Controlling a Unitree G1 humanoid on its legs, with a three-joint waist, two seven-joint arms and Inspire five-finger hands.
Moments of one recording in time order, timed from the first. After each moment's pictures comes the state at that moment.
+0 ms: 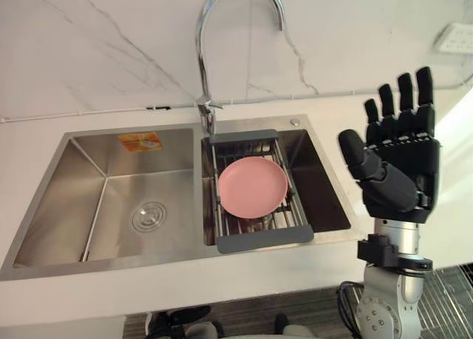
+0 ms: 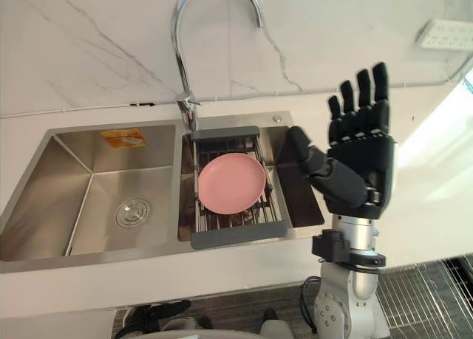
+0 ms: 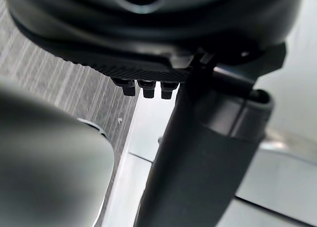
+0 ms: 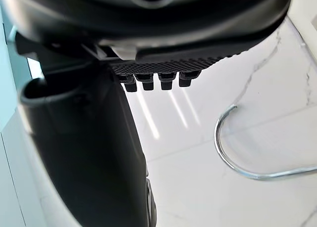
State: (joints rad) left arm 0.26 -0.04 0.22 0.59 -0.06 0.22 0.18; right arm 0.22 0.00 -0.05 -0.63 0.54 -0.22 0.14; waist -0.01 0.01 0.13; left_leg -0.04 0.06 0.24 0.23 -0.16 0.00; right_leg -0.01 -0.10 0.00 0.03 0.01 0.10
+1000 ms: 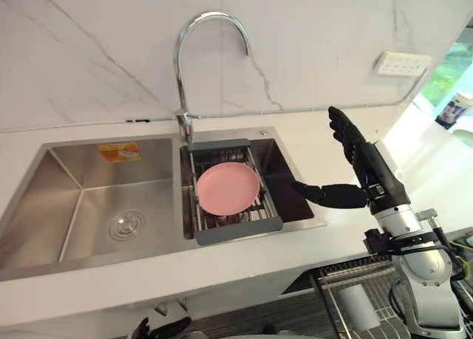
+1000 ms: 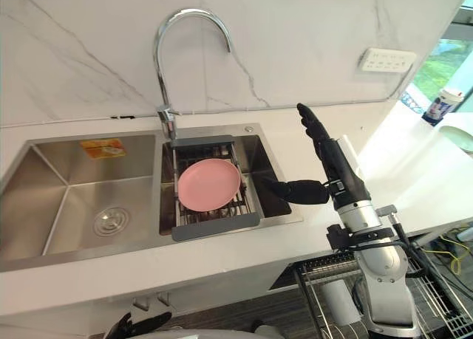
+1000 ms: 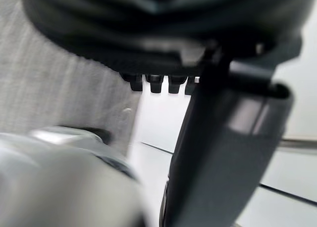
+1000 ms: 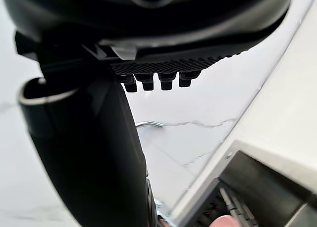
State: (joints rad) left arm 0.22 0.12 0.27 1.00 -0.16 -0.02 0.11; right arm 0.11 -0.44 -0.20 -0.44 -0.13 -0.04 0.27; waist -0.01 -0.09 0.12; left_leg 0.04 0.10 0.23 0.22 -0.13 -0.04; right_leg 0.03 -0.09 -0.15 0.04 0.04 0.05
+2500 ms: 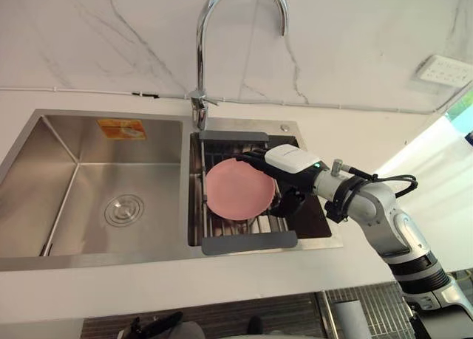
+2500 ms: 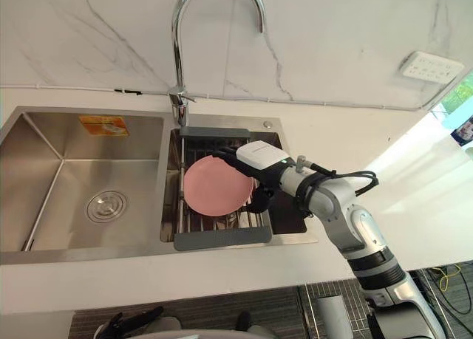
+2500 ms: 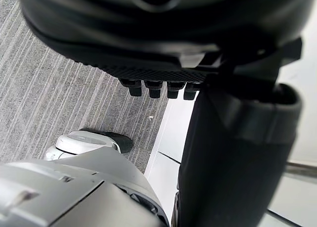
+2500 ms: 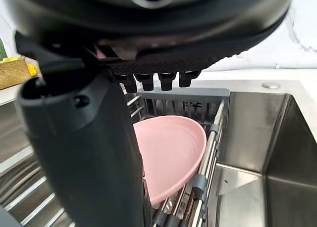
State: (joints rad) left arm 0.16 0.14 0.35 0.97 -0.08 0.06 0.09; right arm -0.36 -0.60 0.25 -0.16 -0.63 -0.17 0.61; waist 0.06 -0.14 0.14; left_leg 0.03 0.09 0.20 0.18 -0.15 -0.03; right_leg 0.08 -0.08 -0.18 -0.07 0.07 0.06
